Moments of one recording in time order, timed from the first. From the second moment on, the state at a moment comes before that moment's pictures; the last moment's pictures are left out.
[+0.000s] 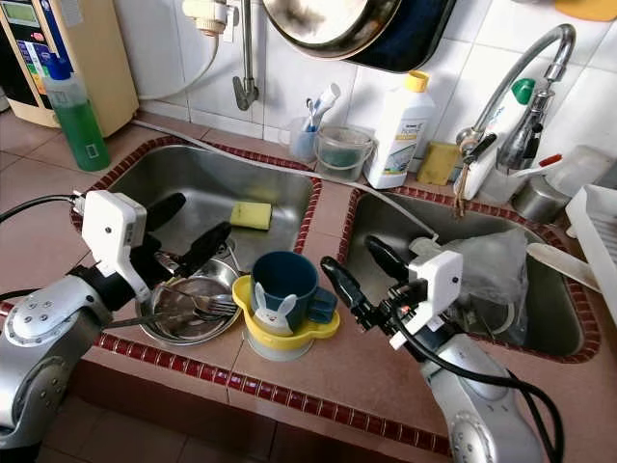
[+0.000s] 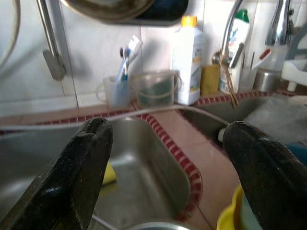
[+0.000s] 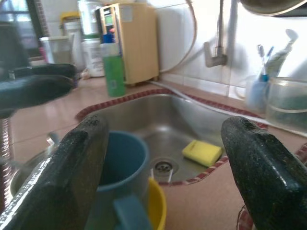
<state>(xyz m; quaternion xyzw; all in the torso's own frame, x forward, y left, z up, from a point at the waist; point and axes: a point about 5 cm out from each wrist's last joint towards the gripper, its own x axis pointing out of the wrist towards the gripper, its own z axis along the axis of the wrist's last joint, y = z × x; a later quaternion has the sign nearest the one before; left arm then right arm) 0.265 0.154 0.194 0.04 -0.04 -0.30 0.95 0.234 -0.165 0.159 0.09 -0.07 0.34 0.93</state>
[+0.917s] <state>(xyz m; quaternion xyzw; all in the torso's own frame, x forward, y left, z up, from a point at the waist) 0.259 0.156 0.194 -0.01 -0.08 -0.28 0.96 0.254 -0.172 0.187 0.14 -0.15 0.25 0.95</state>
